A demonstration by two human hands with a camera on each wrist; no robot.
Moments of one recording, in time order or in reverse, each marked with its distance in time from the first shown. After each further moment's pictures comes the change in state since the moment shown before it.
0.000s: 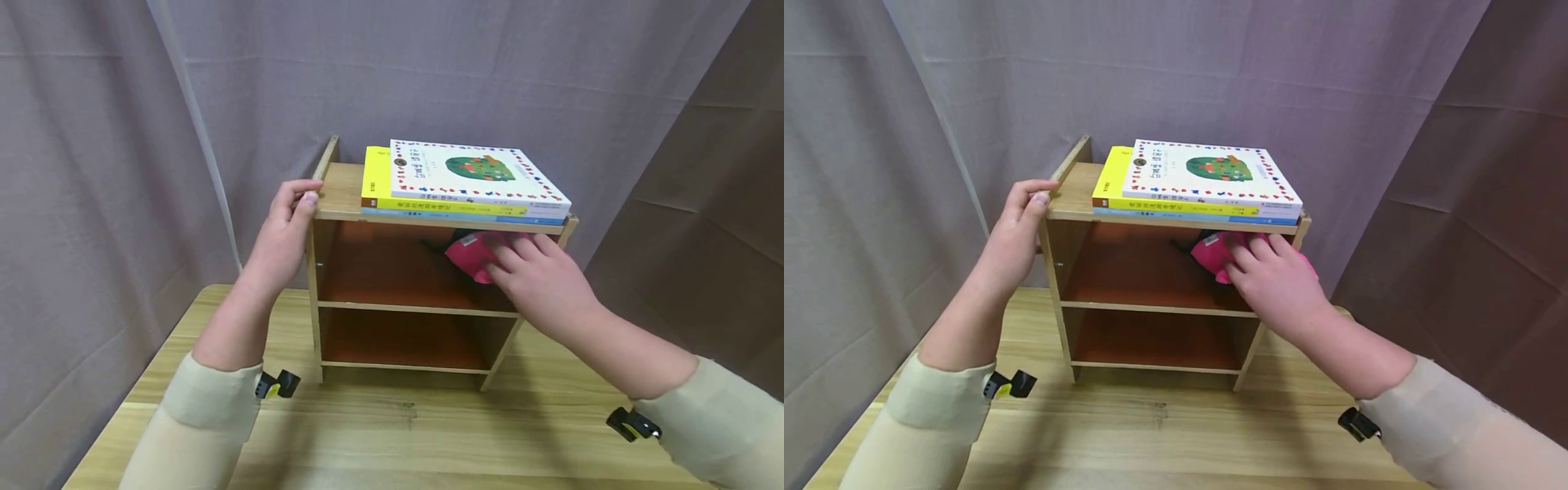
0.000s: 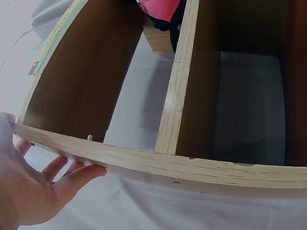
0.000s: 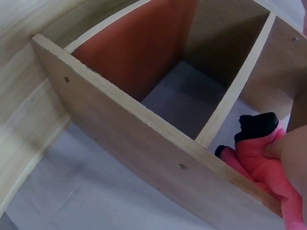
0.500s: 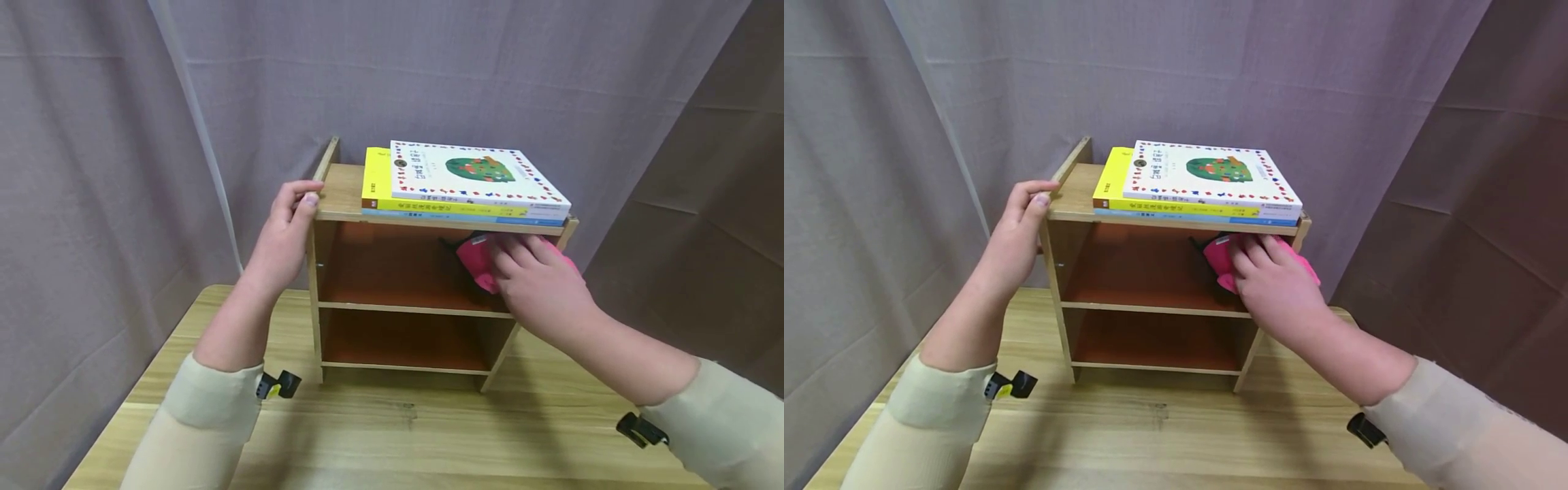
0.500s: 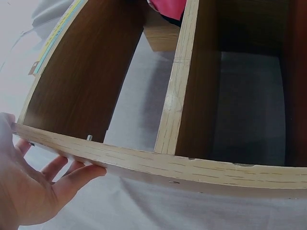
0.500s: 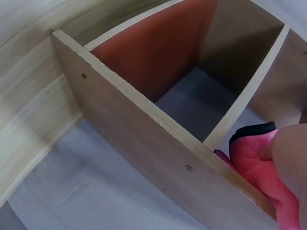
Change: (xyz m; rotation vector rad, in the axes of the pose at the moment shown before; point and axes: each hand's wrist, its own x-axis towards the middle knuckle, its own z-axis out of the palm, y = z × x) left_hand 0.001 0.000 0.000 0.018 0.002 -0.010; right_hand -0.001 0.000 0.006 -0.097 0.020 -0.050
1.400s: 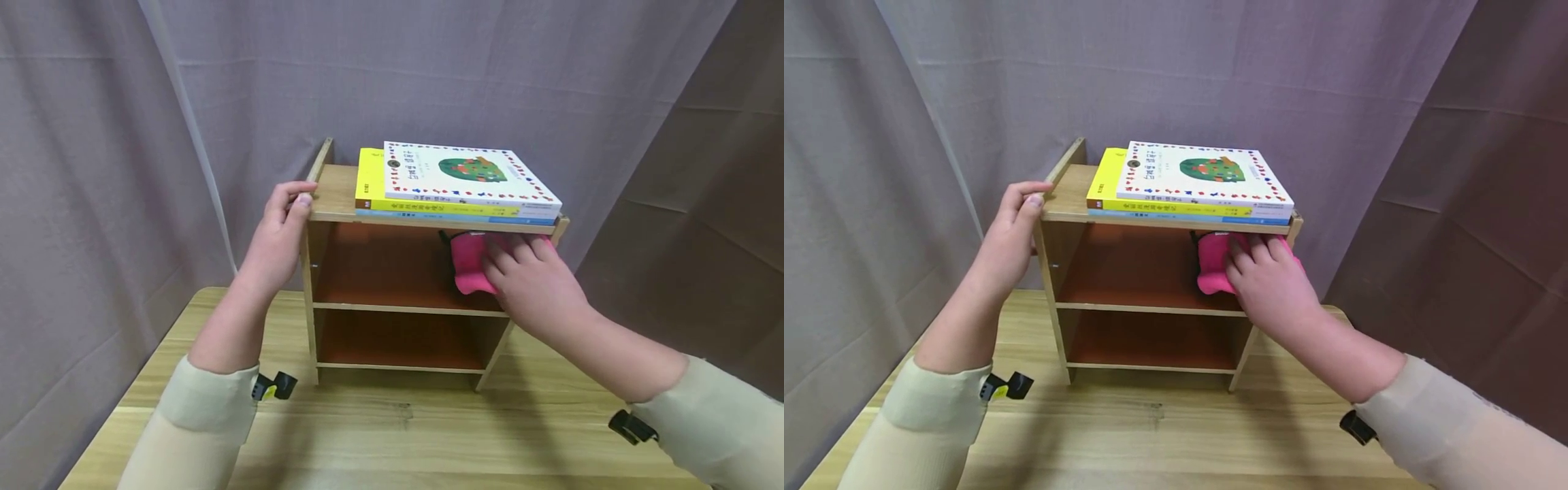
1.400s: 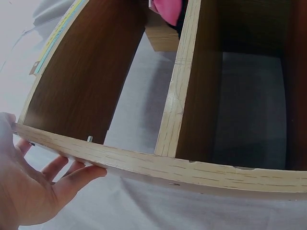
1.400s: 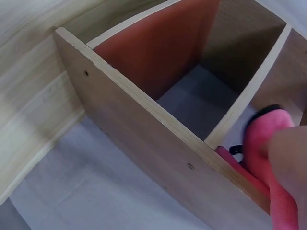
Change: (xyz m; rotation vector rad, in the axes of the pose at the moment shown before) left_hand 0.000 0.001 0.001 0.000 0.006 -0.013; right_hand -0.003 -0.002 -0.003 0.035 -0.061 0.095
